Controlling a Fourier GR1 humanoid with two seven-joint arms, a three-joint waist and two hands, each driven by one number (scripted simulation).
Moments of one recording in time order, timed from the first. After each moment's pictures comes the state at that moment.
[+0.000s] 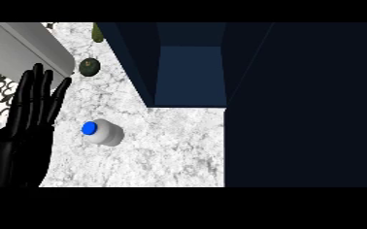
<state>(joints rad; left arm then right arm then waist) 0.04 0.08 -0.04 -2.10 0.00 0.01 0.03 0.01 -0.09 0.03 -2.10 0.00 0.02 0.05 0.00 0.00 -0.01</state>
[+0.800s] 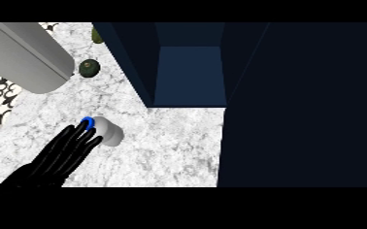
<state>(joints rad) 0.30 0.29 -0.09 -2.13 0.55 -0.42 0.15 0.26 -0.01 0.13 -2.25 -0.21 0.01 0.17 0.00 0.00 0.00</state>
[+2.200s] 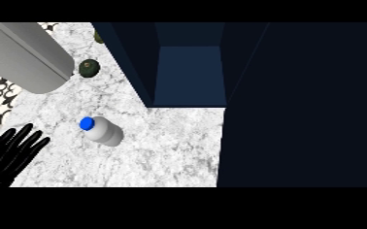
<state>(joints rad) 0.30 0.34 0.28 -1.82 0.72 -0.80 0.09 0.59 -0.03 0.28 -2.24 -0.16 0.11 -0.11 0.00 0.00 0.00</state>
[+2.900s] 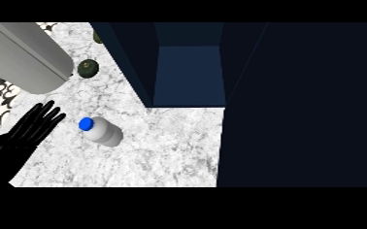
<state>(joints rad) 0.06 0.29 0.34 -1.49 0.38 -0.86 -0.10 0.62 -0.06 0.28 -2.25 -0.19 0.13 -0.13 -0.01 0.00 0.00</state>
